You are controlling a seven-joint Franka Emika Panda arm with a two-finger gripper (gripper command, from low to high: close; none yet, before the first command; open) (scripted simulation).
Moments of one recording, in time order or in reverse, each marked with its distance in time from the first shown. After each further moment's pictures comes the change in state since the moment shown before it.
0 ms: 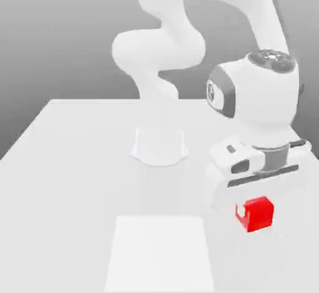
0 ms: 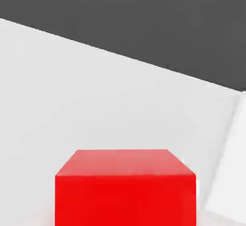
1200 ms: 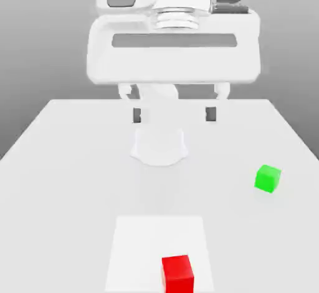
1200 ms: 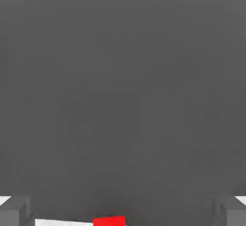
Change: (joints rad) arm -0.388 -0.138 -0.258 0.290 -0.144 -0.134 -0.138
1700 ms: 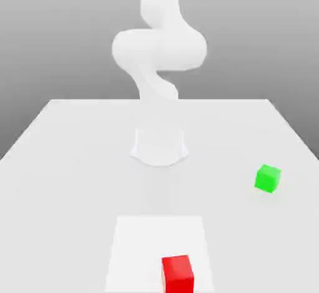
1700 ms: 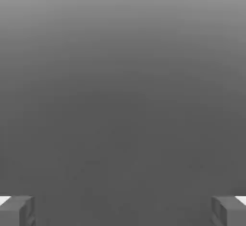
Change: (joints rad) arm -0.029 -0.550 -0.005 0.073 -0.002 -0.197 0.053
